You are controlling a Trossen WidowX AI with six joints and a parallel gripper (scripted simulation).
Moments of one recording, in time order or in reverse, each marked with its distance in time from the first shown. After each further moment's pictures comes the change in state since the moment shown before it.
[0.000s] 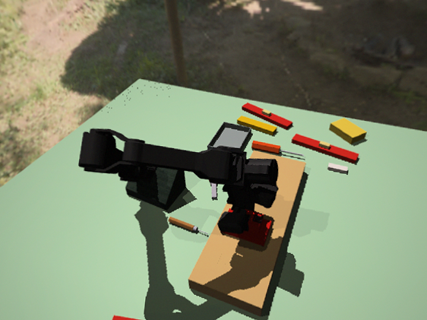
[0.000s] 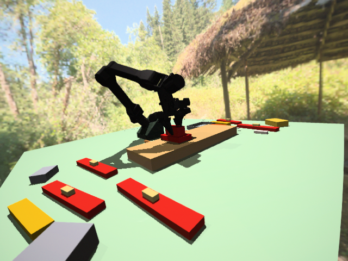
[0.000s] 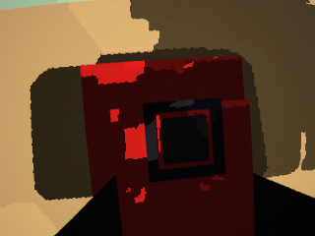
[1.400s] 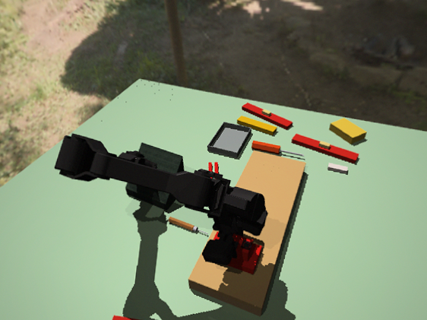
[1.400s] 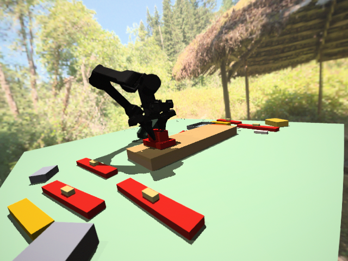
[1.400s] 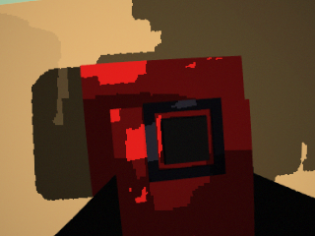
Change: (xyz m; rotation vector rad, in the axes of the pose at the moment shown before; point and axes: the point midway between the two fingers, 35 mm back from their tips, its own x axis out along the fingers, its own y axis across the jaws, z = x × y) arm -0.001 -0.086 -0.002 -0.014 0.001 0.001
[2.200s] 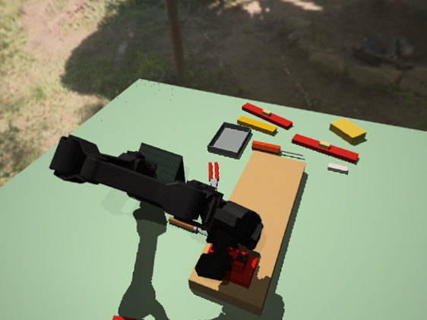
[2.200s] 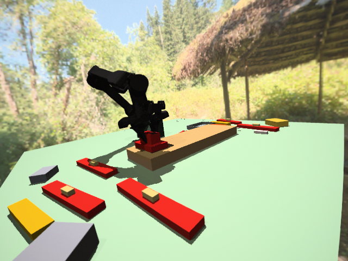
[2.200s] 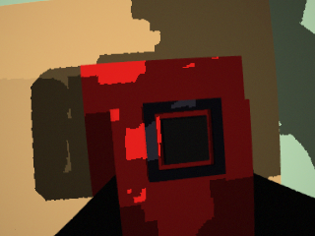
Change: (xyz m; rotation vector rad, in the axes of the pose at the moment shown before) arm 0.000 -0.037 0.000 0.004 0.000 -0.004
